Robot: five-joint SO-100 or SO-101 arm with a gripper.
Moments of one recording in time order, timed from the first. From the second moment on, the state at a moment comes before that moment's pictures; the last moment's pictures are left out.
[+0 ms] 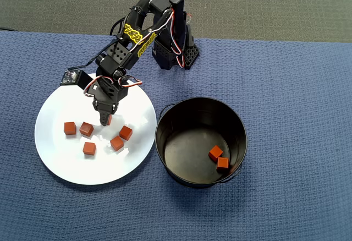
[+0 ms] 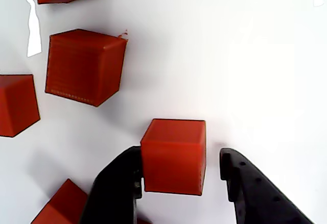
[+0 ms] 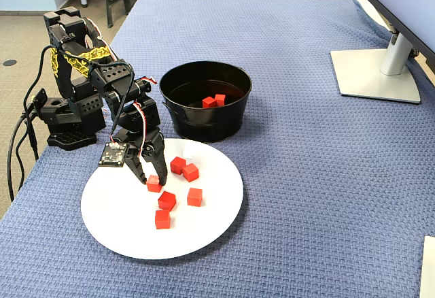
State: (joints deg) arm 41.1 86.6 113.6 46.6 -35.9
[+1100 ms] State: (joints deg) arm 2.5 120.9 108.9 60.0 3.1
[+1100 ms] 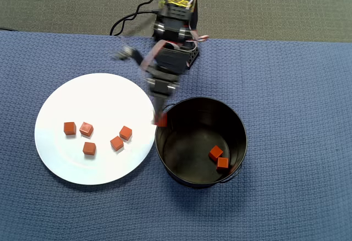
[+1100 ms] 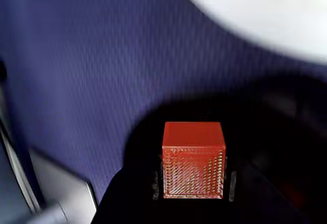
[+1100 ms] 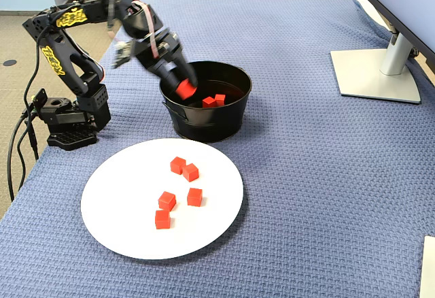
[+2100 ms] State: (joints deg) arm 38.5 104.3 122.7 41.1 -41.7
